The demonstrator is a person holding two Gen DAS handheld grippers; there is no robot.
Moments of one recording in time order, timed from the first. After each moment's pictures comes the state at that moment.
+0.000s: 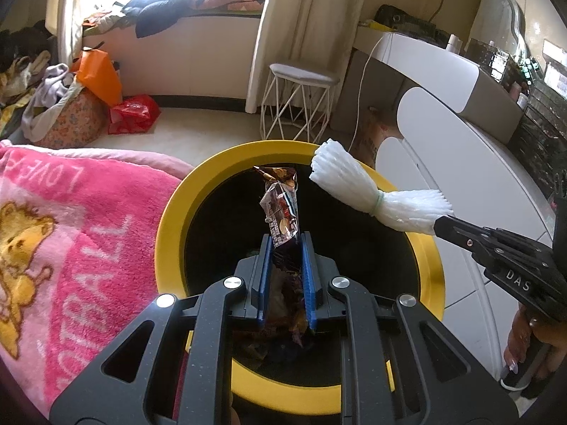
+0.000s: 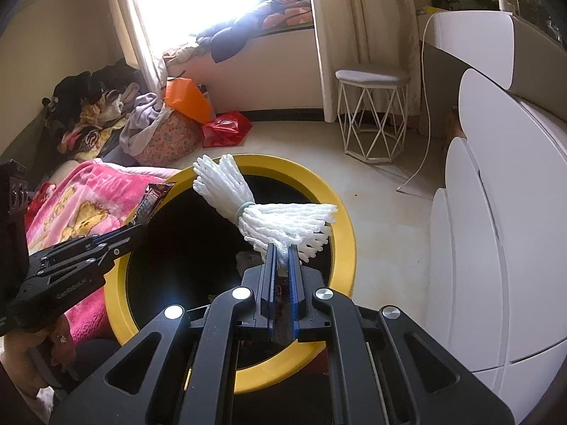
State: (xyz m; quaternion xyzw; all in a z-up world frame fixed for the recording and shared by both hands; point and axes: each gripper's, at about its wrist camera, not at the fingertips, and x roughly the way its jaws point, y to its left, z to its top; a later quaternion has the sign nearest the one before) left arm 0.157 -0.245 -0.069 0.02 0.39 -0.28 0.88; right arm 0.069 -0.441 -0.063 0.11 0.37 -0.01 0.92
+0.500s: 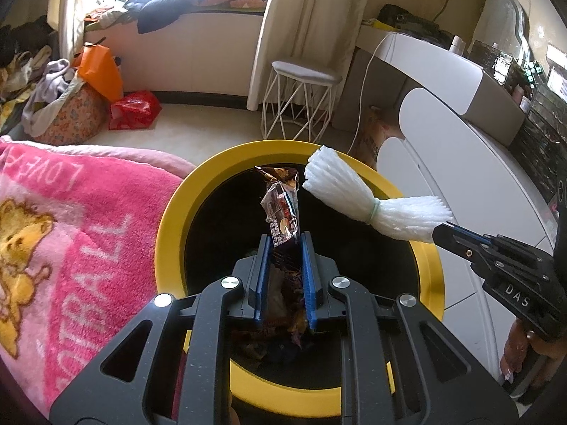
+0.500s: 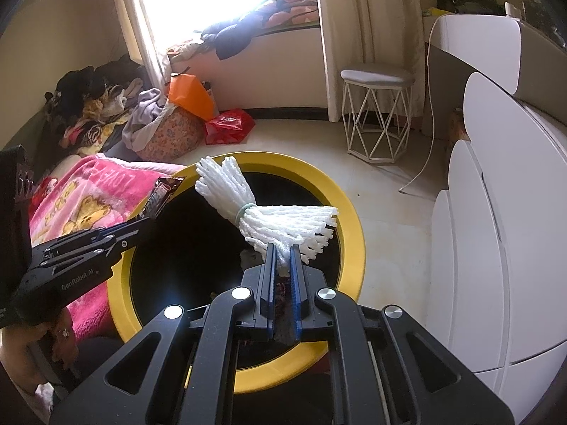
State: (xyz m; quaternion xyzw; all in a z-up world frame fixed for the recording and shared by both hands) left arm 0.162 -0.244 -0.069 0.02 0.39 -0.27 0.88; right arm 0.069 -0.433 -0.062 0.11 0.37 0.00 0.92
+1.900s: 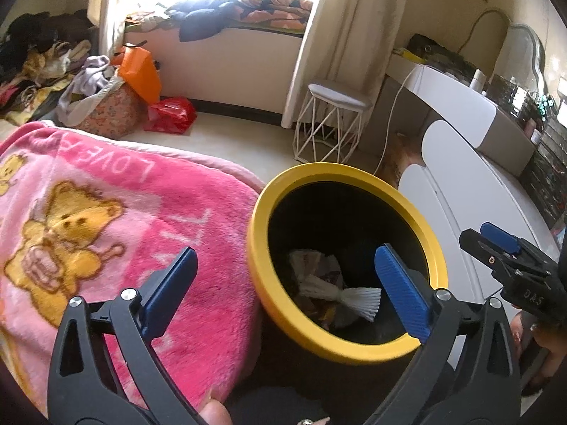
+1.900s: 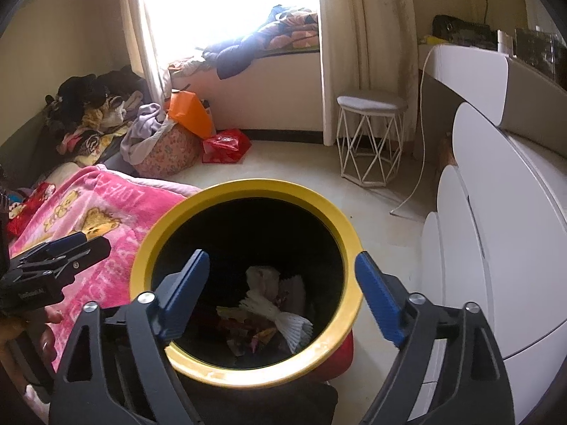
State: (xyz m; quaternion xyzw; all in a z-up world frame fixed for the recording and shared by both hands) left arm 0.133 -0.168 -0.032 -0.01 0.37 -0.22 0.90; right arm 0.048 -0.414 -0.032 0.08 0.33 -0.02 0.94
